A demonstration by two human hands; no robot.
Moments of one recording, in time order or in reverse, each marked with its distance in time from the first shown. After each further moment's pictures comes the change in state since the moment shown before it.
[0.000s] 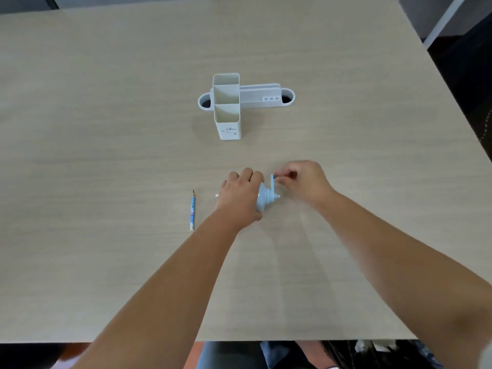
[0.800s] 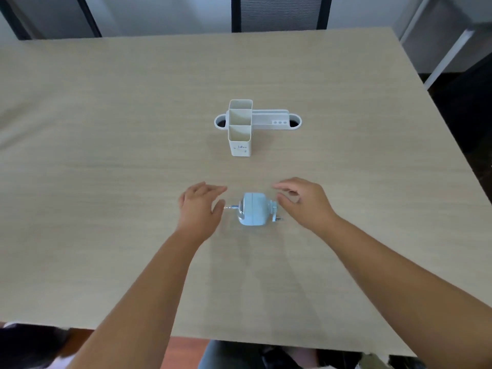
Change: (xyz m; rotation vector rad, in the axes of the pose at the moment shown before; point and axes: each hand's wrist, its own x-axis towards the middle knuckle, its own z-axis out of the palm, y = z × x) left_hand -0.059 -0.063 -0.023 -0.284 0.312 -0.249; right_hand -0.037 -0.022 -0.015 -0.088 0.018 -0.309
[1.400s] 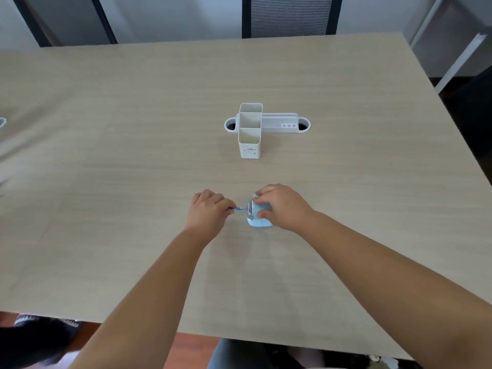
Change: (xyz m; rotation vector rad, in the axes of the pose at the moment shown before) left_hand 0.003 -0.029 0.011 0.289 0.061 0.285; right_hand 0.022 -0.032 0.035 -0.331 -0.434 -0.066
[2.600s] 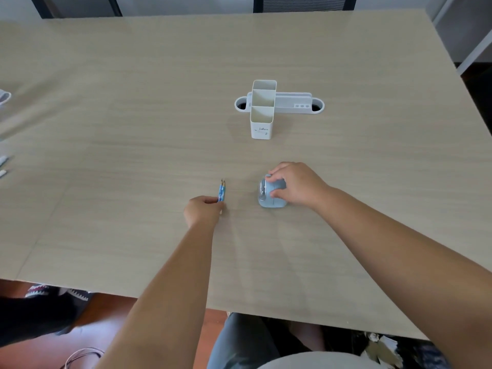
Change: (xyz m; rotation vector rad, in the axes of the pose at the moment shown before) left_hand -0.030 0.002 0.009 -0.826 -0.074 -1.199; right_hand 0.003 -0.004 -0.002 0.051 0.025 0.025
